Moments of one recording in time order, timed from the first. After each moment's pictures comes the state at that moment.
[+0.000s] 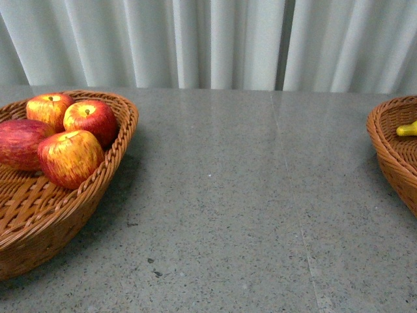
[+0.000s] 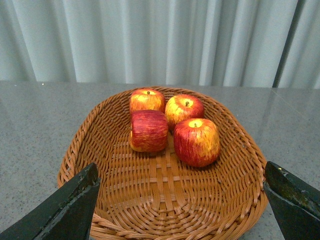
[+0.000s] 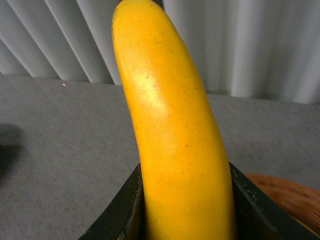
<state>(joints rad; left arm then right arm) 0.00 0.01 0.01 0.00 0.00 0.00 -0.16 1.67 1.11 0.24 -0.54 0.01</state>
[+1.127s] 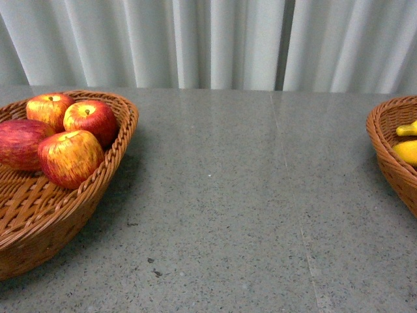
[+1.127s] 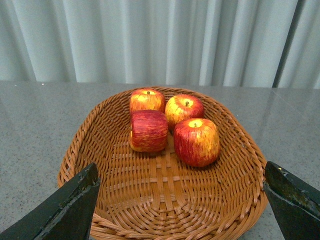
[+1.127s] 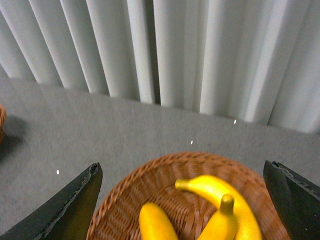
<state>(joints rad) 0.00 0.01 0.01 0.00 0.00 0.00 -0.41 1.33 0.83 0.31 -0.76 -0.10</state>
